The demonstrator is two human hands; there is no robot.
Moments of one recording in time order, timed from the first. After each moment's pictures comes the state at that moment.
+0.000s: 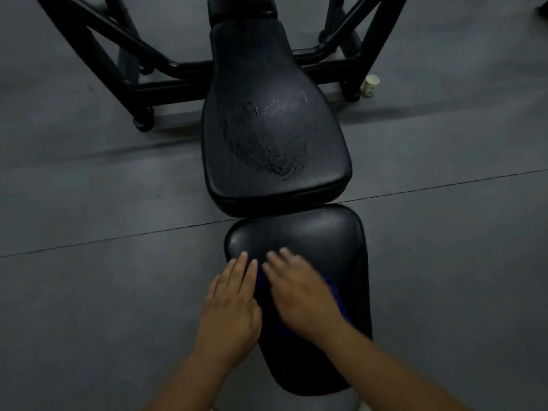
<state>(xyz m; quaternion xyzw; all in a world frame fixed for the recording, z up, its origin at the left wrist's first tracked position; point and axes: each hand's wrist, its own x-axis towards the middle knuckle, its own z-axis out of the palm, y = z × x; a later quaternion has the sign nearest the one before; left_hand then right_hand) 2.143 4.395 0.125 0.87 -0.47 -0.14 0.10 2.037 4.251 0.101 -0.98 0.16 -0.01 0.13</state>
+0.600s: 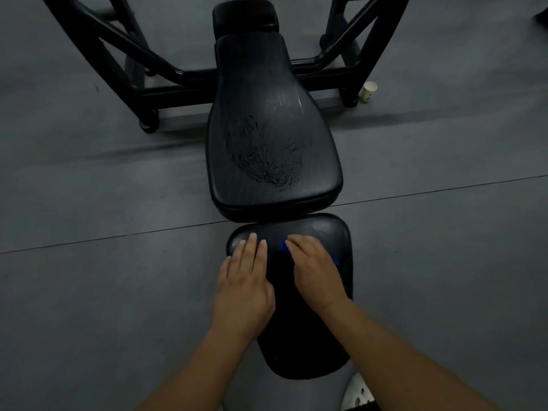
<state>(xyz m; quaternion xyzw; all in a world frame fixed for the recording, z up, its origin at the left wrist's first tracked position) 2.138 4.352 0.195 0.88 -0.45 -0.13 0.11 2.044 4.210 0.152 -0.95 0.25 -0.08 0.20</state>
